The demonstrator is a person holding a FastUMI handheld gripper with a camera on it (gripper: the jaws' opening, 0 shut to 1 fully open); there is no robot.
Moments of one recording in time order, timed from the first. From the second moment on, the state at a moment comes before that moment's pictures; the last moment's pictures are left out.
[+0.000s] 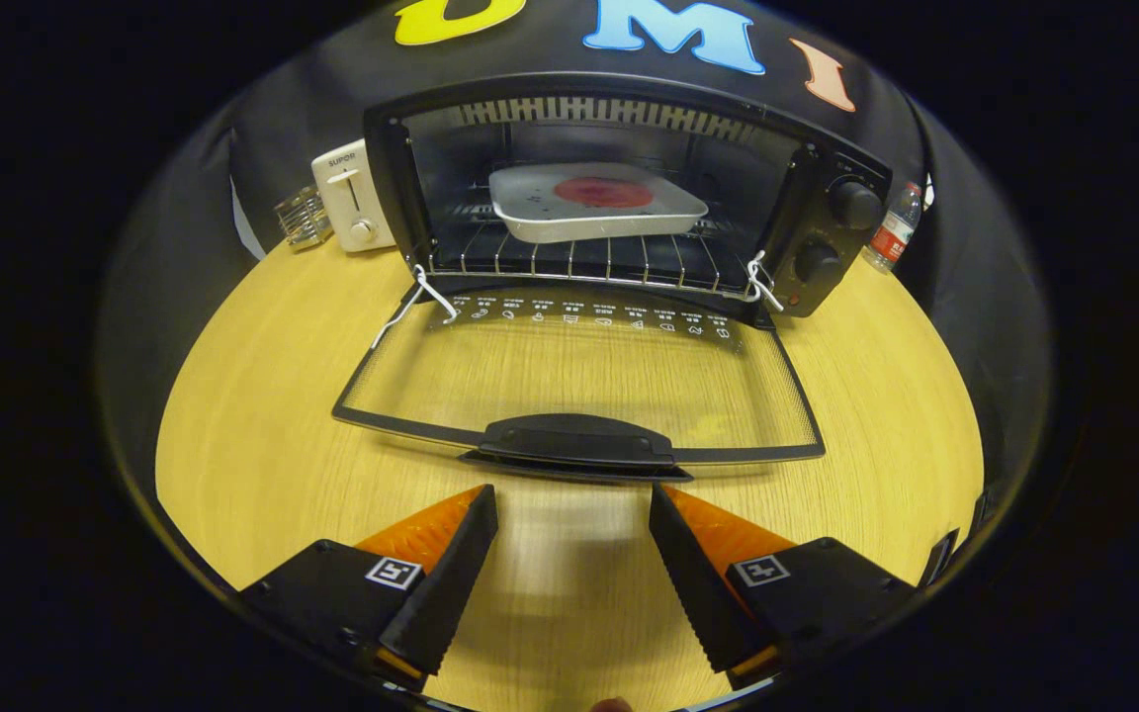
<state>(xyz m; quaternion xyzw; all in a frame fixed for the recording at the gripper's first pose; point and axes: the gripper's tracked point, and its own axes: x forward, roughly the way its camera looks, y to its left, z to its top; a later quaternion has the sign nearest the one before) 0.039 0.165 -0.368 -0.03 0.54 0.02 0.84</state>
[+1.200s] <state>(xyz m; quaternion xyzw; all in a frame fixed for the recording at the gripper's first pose) 0.085 0.175 -0.251 -0.02 0.35 0.03 0.93</state>
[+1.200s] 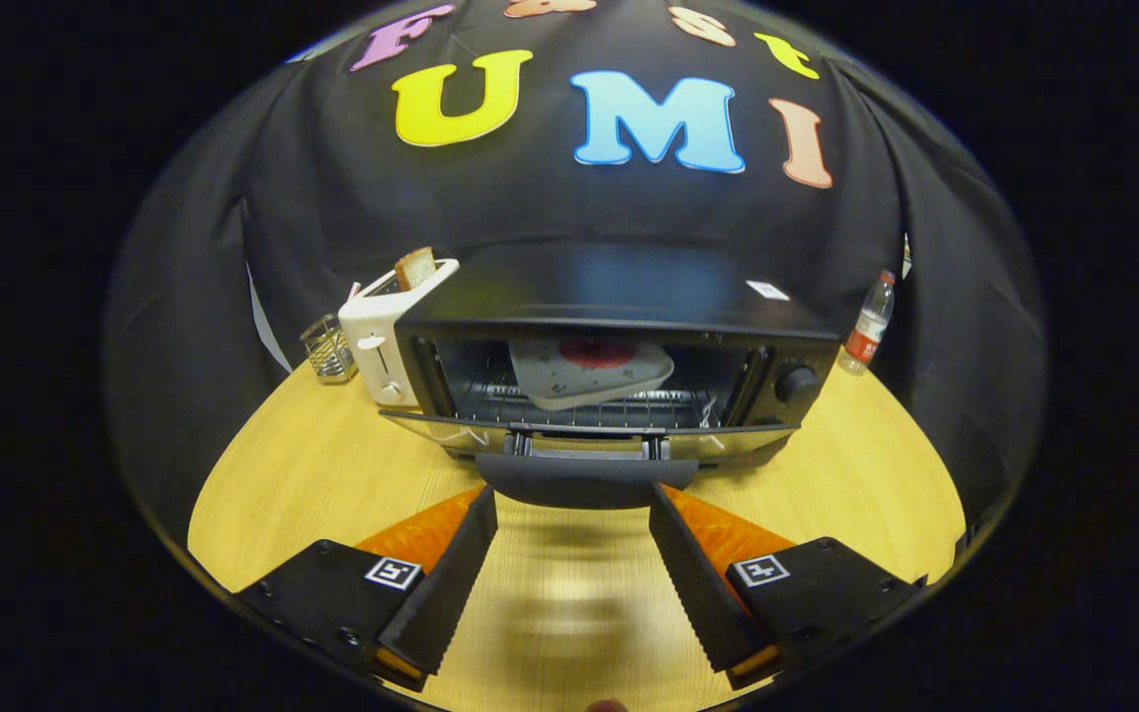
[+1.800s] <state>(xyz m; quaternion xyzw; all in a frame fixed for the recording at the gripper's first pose) 0.075 0.135 -0.118 -0.04 0.16 0.07 0.98</state>
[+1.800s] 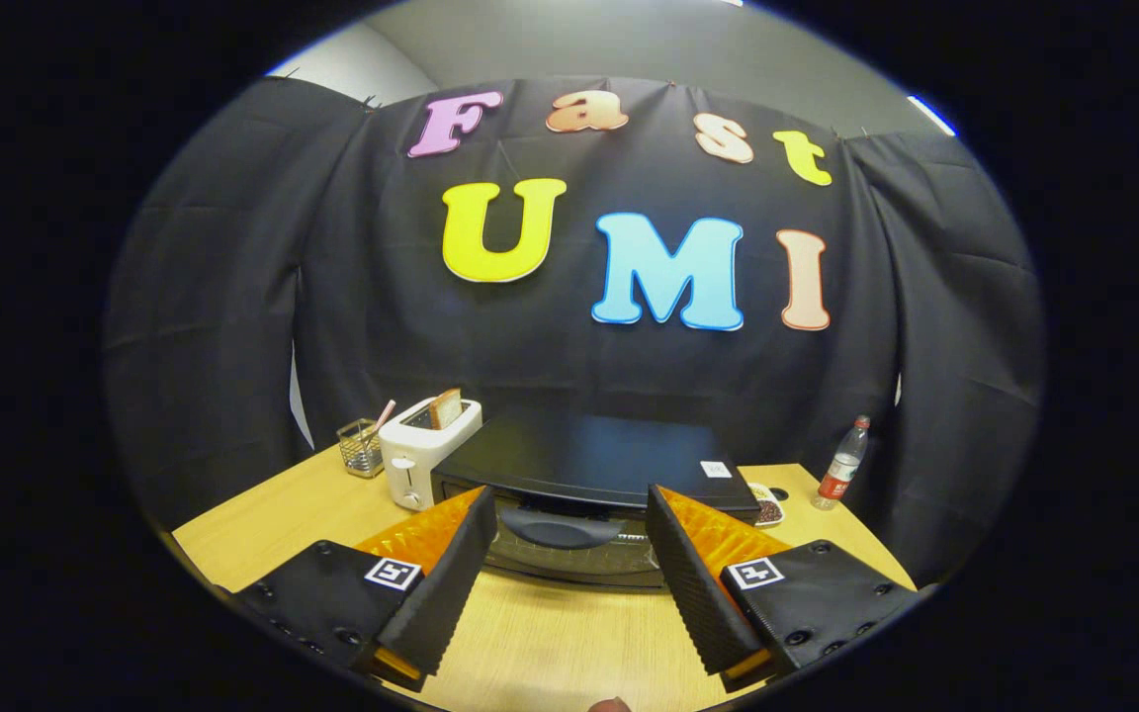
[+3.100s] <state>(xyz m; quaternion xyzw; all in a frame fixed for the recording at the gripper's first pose) 0.003 -0.037 -0.080 -0.01 0.13 -0.02 0.99</state>
